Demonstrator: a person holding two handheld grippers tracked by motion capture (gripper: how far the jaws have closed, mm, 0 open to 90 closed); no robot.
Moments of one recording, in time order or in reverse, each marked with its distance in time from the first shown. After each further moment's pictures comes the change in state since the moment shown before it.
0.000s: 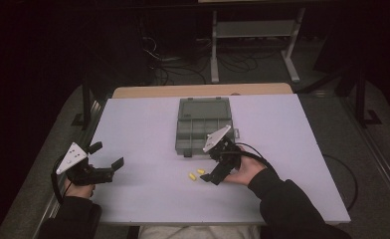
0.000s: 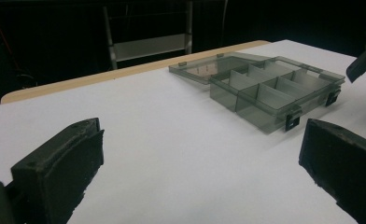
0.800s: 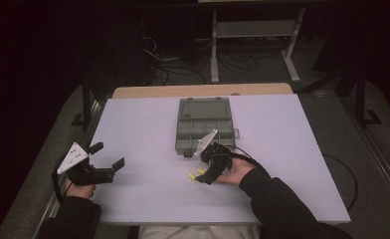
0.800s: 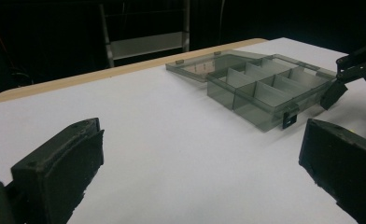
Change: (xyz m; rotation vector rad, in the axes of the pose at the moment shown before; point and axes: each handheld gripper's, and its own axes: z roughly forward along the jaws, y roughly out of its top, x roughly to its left) left arm 0.000 0.000 0.001 0.008 -0.011 0.001; right arm -0.008 0.001 0.039 0.073 0.024 -0.040
